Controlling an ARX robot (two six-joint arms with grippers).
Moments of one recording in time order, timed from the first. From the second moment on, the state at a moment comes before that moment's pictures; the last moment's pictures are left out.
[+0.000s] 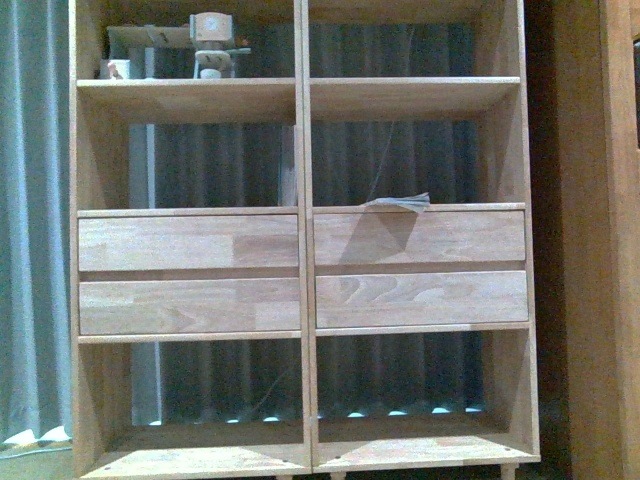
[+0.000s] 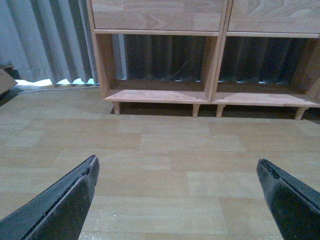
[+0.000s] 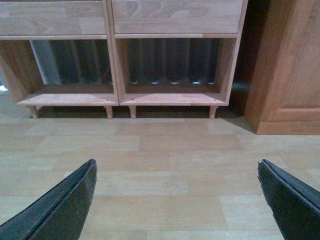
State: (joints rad) left arm 0.00 0.00 0.01 -0.01 0.00 0.00; right arm 0.00 0.00 0.01 0.00 0.00 0.00
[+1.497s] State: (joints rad) left arm 0.00 0.00 0.01 -0.01 0.00 0.00; right arm 0.00 0.00 0.01 0.00 0.00 0.00
